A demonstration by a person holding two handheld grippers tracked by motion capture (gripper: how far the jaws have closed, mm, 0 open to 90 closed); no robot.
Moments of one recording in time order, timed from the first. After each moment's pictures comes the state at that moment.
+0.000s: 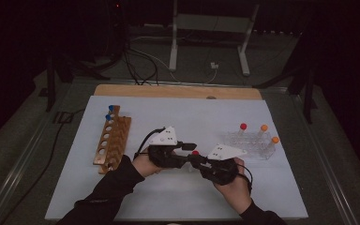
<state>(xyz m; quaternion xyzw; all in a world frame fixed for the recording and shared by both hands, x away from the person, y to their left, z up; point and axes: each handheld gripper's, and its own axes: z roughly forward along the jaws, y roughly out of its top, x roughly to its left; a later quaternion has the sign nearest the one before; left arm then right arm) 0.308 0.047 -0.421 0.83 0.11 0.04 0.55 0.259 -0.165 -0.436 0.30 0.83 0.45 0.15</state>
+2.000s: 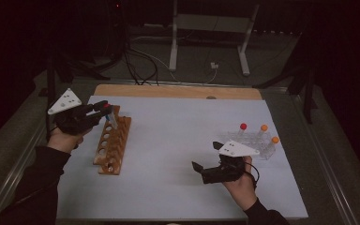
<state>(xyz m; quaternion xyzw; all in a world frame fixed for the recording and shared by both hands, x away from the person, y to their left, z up) 0.341 0.265 -0.362 0.74 0.33 0.26 0.52 0.260 -0.182 -0.429 0.34 0.78 0.50 0.18</state>
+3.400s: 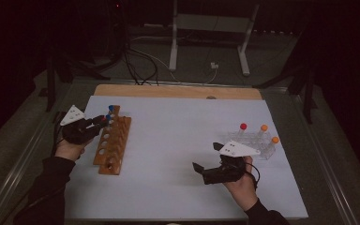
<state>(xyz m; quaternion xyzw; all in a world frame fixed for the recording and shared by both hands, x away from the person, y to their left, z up) 0.361 0.282 -0.445 0.74 0.40 0.24 0.48 0.260 -0.184 -0.431 0.34 0.78 0.50 0.17</state>
